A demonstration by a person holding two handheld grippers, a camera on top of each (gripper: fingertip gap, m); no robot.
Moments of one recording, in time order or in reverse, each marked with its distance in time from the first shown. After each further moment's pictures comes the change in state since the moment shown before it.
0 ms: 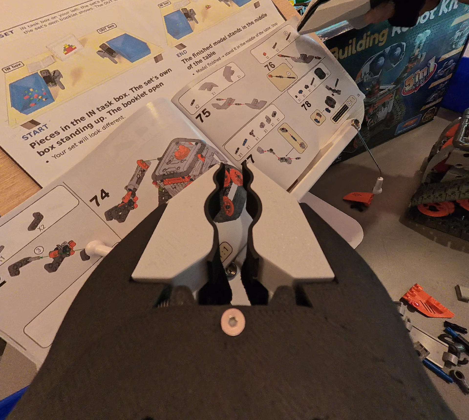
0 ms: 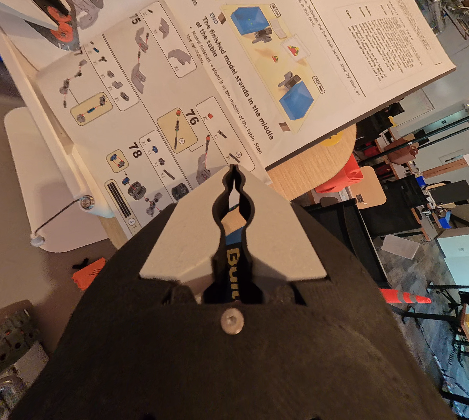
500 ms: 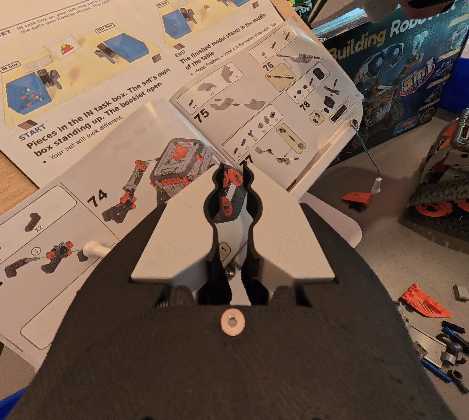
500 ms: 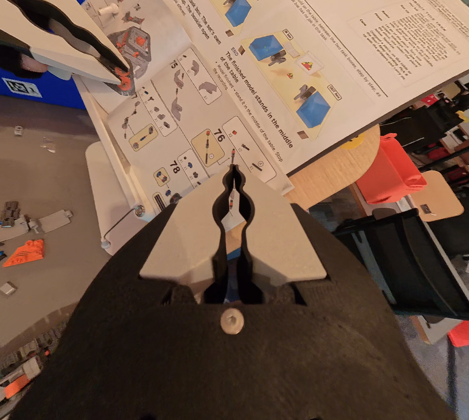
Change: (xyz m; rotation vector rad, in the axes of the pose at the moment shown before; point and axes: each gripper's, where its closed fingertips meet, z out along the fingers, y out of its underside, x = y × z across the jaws) left arm 0.001 0.000 0.000 0.000 0.004 -0.002; right arm -0.015 -0.015 -0.015 0.078 -0.148 0.152
